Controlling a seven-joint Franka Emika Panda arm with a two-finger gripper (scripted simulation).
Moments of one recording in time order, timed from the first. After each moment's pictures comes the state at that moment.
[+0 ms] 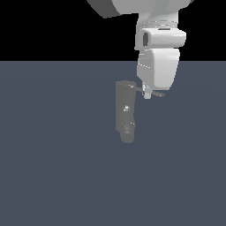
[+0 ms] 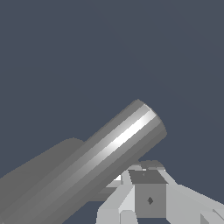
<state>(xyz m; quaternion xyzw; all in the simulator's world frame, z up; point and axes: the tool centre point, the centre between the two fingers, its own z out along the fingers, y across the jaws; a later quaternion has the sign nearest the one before) -0.085 -0.097 0.202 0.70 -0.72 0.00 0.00</state>
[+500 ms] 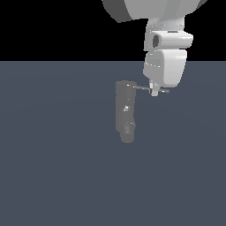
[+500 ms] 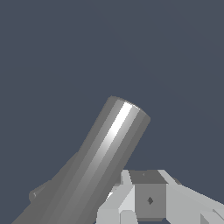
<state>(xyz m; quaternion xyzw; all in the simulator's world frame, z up) -0.058 -0.125 0.202 0.70 -0.72 0.00 0.00</state>
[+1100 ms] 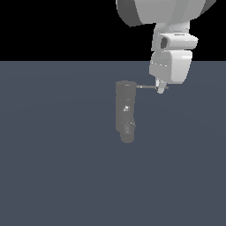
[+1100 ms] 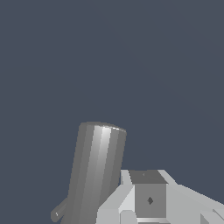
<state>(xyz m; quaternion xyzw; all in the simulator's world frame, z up) -0.027 -0.155 0.201 0.70 -0.72 0.00 0.00</state>
